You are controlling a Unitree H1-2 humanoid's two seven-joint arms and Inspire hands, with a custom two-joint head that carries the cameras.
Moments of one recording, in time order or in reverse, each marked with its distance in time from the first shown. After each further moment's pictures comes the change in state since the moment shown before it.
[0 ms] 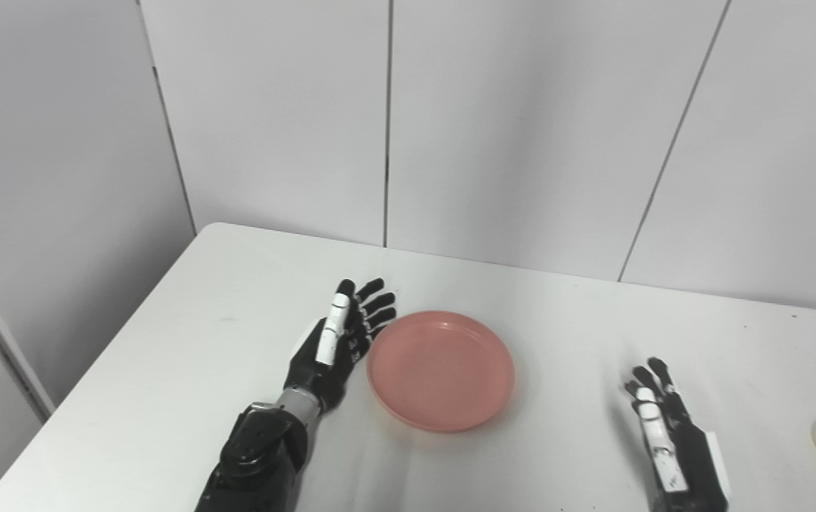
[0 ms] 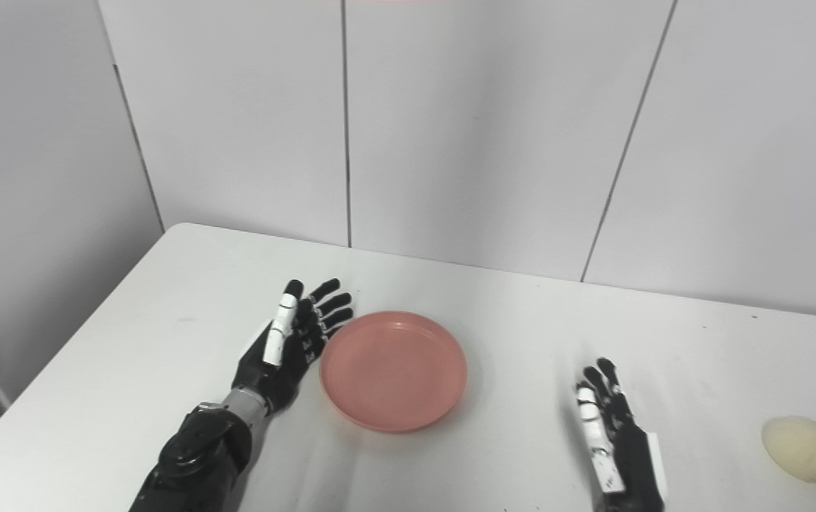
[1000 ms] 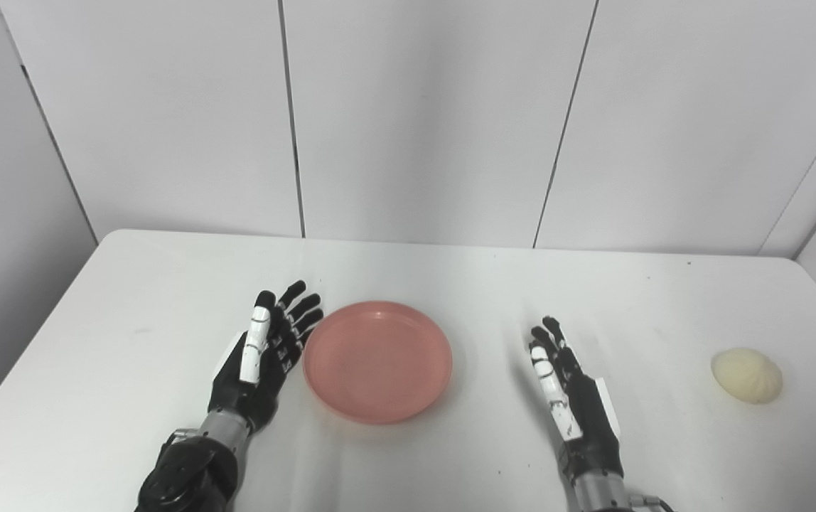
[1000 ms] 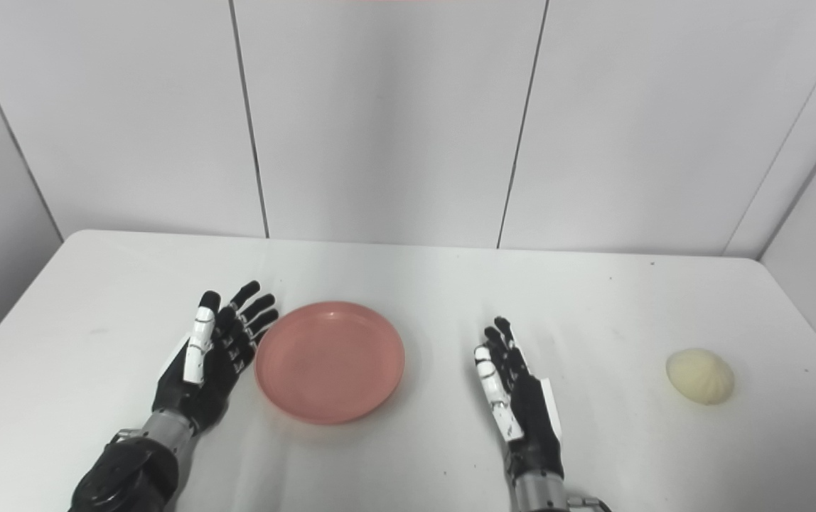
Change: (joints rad) left arm 0.063 -0.016 -0.039 -0.059 -0.007 -0.035 -0.039; right arm -0.002 0.038 0.029 0.002 -0.064 -0.001 -0.030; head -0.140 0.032
